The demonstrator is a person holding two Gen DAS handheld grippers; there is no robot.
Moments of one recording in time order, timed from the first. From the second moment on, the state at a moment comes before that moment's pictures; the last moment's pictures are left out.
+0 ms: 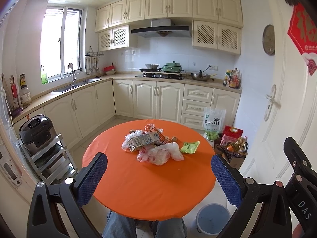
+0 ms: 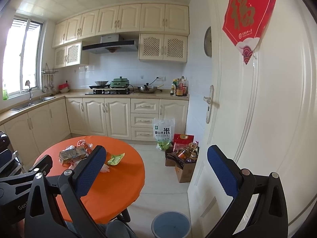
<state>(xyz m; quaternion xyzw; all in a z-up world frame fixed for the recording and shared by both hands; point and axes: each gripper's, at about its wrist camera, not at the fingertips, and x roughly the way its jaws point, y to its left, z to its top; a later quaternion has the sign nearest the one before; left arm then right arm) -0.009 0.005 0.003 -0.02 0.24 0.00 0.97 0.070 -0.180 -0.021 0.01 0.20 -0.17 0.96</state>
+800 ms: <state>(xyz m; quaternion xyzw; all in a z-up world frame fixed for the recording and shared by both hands) 0.015 0.020 -0.001 -0.02 0.26 -0.01 0.97 0.089 -0.166 -0.022 0.00 0.22 -0.18 0.96</state>
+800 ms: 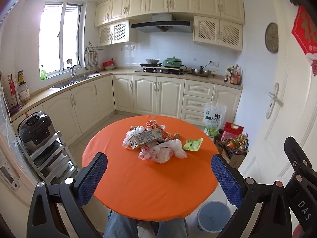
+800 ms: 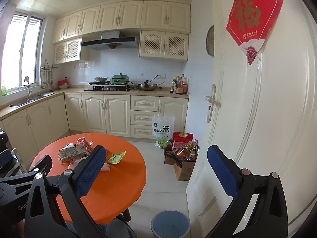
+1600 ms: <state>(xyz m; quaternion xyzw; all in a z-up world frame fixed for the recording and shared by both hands) 0.196 0.119 -0.073 -0.04 0.46 0.02 0.89 0.247 -0.087 -0.142 -0.01 0.41 -0.11 0.90</state>
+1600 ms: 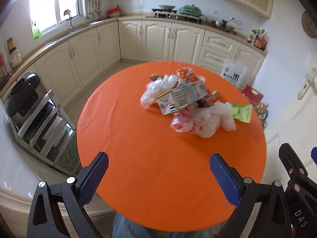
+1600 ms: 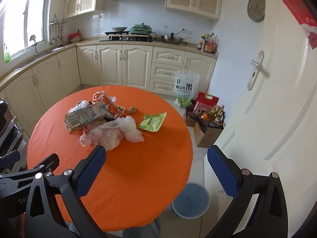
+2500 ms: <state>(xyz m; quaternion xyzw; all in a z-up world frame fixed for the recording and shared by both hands) 0.311 0.187 -0.157 -0.06 0.52 0.05 0.85 0.391 -0.076 -0.269 0.19 0.55 0.00 0.82</state>
